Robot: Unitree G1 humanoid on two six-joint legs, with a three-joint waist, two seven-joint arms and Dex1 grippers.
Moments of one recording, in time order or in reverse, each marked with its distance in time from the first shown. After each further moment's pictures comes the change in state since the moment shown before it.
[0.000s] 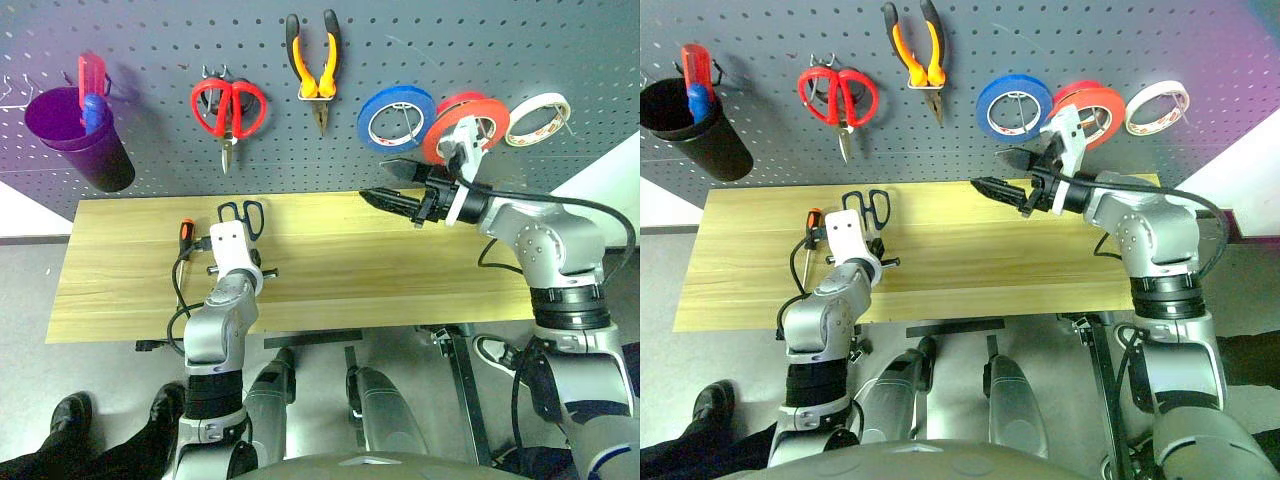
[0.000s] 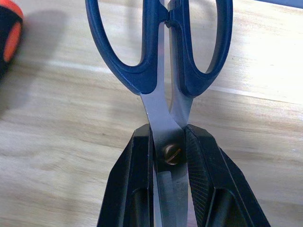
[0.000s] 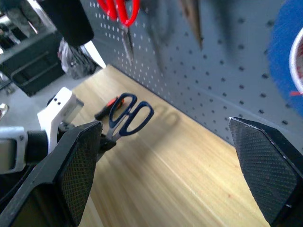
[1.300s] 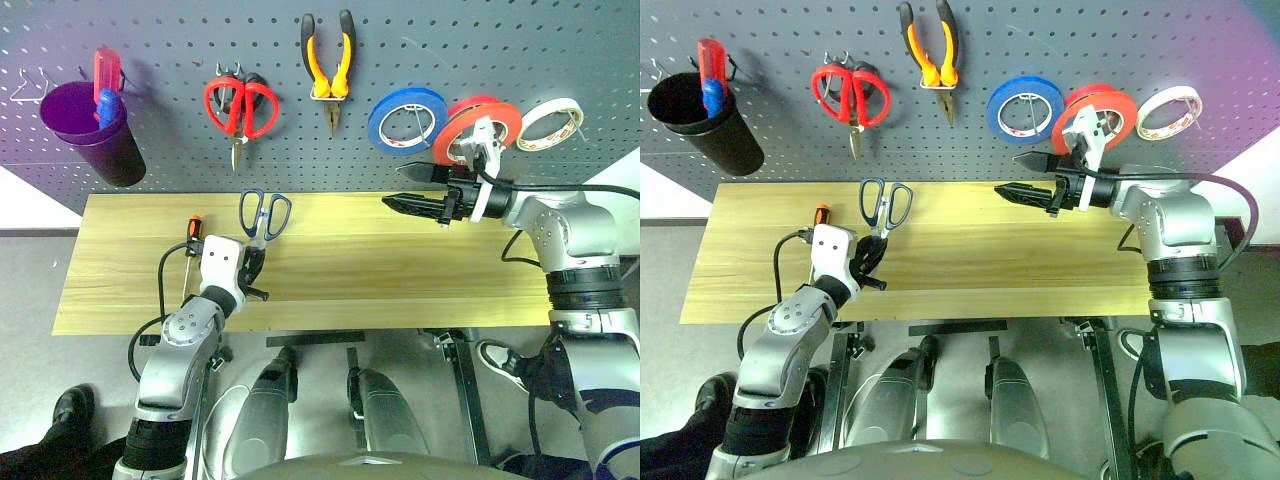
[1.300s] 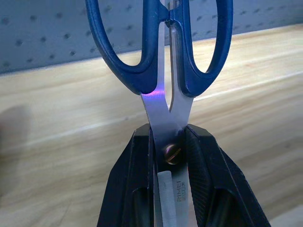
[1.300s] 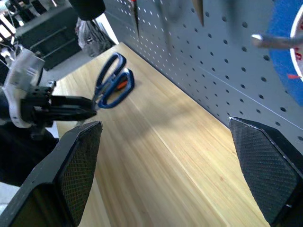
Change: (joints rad) left arm 0.233 0.293 -0.124 -0.104 -0.044 -0.439 -0.465; right arm -0.049 -0.085 0.023 0.221 -0.129 -0.135 0.265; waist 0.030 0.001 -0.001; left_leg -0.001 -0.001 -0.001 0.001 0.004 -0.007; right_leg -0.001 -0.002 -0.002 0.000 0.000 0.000
